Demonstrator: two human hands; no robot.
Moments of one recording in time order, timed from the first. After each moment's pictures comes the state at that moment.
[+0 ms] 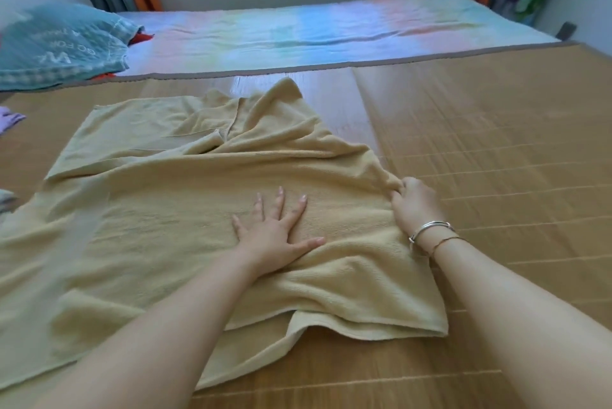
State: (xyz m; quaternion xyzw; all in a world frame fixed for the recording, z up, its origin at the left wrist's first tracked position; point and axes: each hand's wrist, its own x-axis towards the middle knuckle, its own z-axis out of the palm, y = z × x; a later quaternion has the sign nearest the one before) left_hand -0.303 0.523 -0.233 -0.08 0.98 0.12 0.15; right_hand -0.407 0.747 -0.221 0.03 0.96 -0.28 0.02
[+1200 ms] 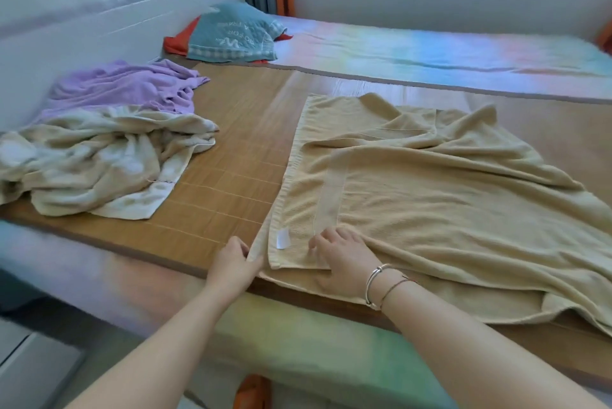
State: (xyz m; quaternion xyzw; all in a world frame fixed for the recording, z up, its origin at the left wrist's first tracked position) left_hand -0.002 0.388 -0.212 -0.43 0.84 0.34 -0.01; right_hand -0.133 0.555 -0.204 -0.51 0.85 -0.03 0.10
